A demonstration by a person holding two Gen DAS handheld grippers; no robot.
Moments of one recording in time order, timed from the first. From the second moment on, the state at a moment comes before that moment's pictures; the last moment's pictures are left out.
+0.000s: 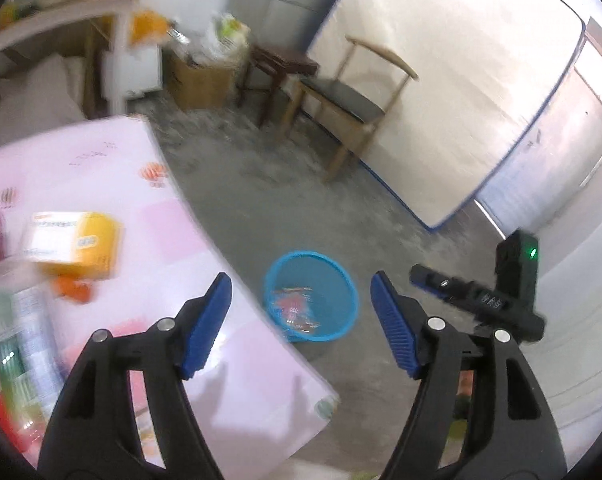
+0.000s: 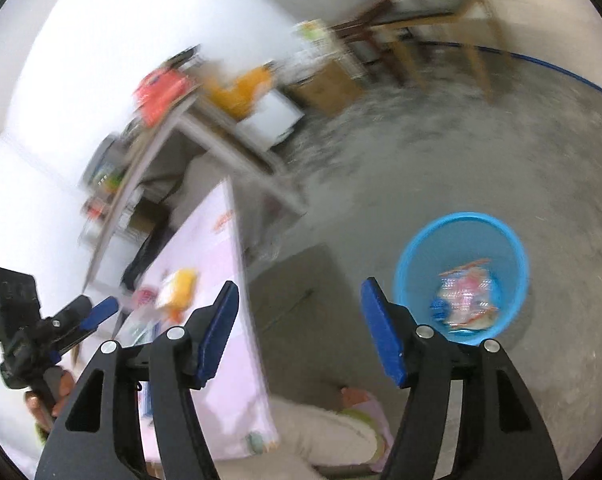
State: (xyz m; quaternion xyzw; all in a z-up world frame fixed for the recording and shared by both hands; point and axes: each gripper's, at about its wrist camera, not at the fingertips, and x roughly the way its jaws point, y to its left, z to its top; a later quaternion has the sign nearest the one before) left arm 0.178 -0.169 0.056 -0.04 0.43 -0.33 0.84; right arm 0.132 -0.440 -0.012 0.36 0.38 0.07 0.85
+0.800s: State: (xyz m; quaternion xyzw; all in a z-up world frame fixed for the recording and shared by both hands) left arm 0.076 -0.017 -0.005 0.02 0.33 -0.18 0.93; right arm 0.289 -0.181 -0.030 0.22 0.55 0.24 0.77
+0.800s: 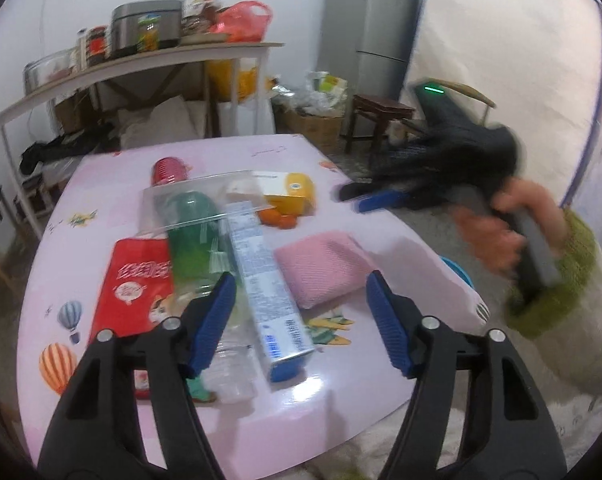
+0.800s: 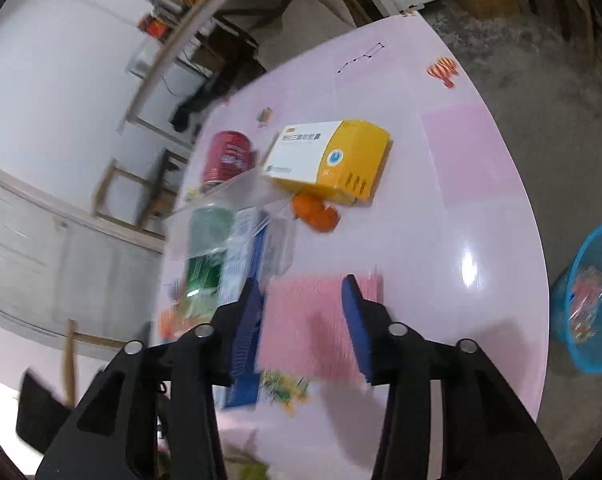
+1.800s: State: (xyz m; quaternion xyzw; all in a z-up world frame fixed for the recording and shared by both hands) left arm 0.069 -0.067 -0.067 0.02 0.43 -0.25 0.87; right arm 0.215 -0.190 -0.044 0.13 0.61 0.24 0.74
